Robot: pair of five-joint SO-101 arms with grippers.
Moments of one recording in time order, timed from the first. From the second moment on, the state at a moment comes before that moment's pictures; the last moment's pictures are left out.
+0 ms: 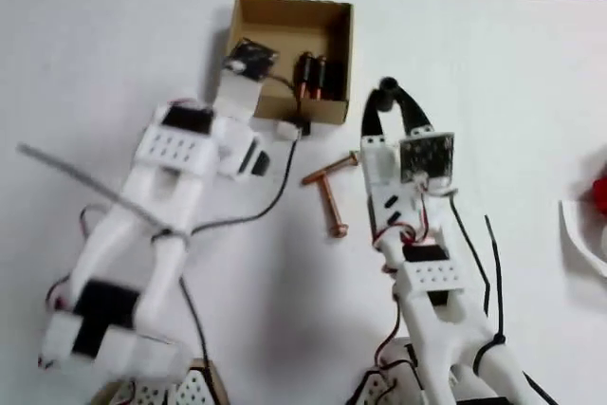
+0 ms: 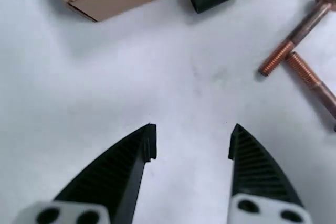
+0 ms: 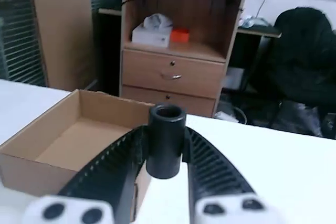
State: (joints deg) left arm 6.8 -0.2 13.7 66.9 -9.1; right arm -8.7 -35.2 78.0 -33.8 7.7
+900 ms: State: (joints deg) left arm 24.5 38.9 -34.3 91.8 6.3; right arm 10.7 -35.5 88.1 -48.8 8.0
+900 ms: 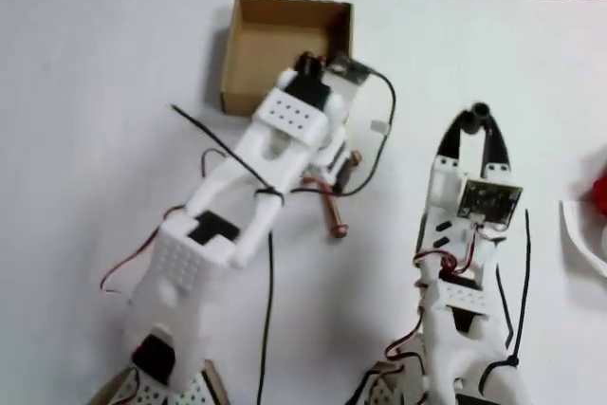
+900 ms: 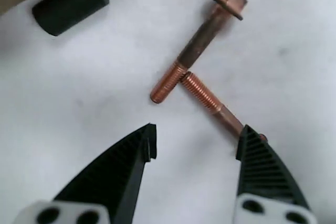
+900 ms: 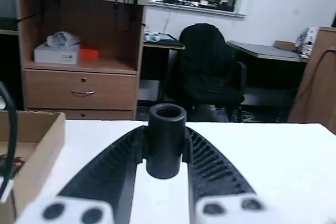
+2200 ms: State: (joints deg) left arm 30.2 50.8 -37.0 93.4 23.9; right arm 12.8 -35.5 88.1 -48.8 8.0
